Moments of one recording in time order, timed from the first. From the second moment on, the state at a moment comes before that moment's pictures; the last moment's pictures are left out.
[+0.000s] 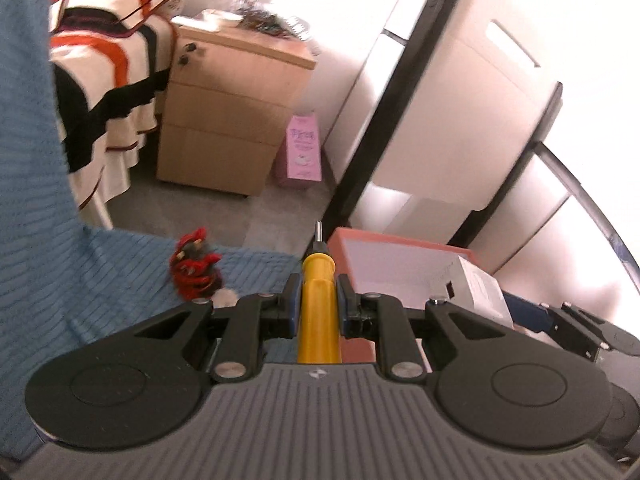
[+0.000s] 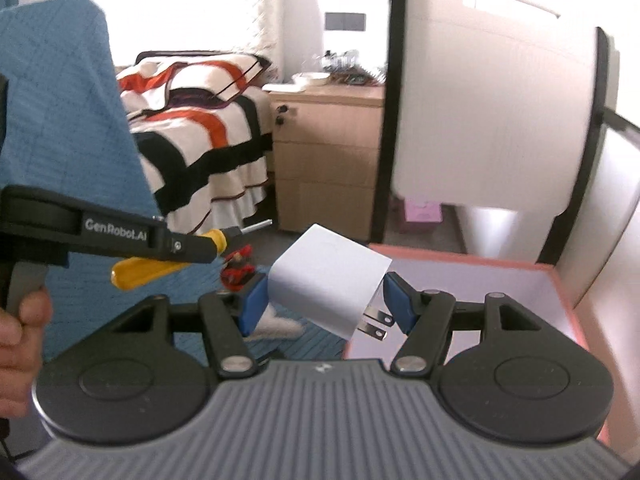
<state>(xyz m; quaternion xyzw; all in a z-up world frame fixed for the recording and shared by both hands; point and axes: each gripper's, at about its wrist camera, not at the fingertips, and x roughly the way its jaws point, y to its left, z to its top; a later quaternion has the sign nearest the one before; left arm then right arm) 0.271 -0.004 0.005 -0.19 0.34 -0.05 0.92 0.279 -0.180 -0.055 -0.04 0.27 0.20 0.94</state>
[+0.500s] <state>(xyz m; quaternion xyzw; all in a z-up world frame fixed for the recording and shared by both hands) 0.328 -0.099 0.034 -0.14 0.34 -0.09 0.92 0.310 -0.265 -0.056 -0.03 0.28 0.14 0.95</state>
